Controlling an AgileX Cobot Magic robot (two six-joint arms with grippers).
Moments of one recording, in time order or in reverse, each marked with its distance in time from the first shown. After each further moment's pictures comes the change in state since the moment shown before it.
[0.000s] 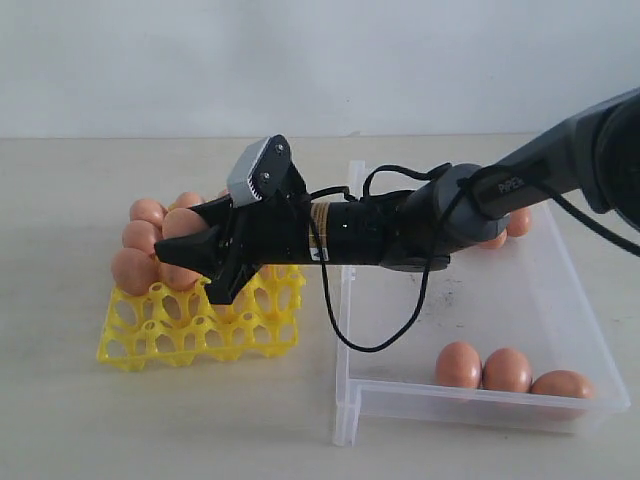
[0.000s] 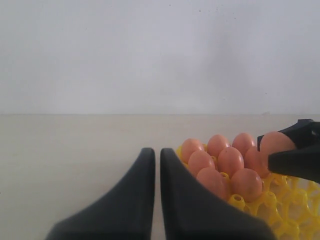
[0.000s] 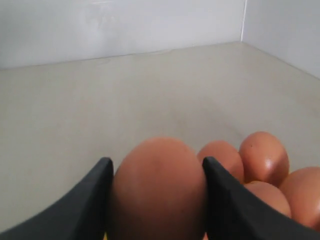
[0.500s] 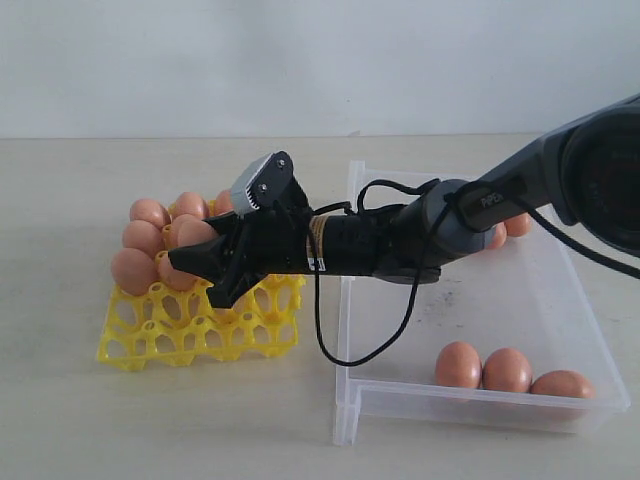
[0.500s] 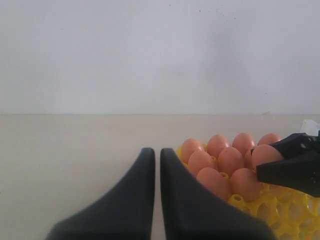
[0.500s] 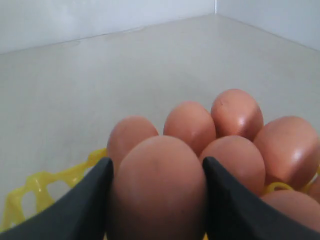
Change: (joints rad) left arm 0.000 0.000 0.000 0.000 0.000 0.000; right arm 0.000 0.063 -0.028 0.060 0.068 0.006
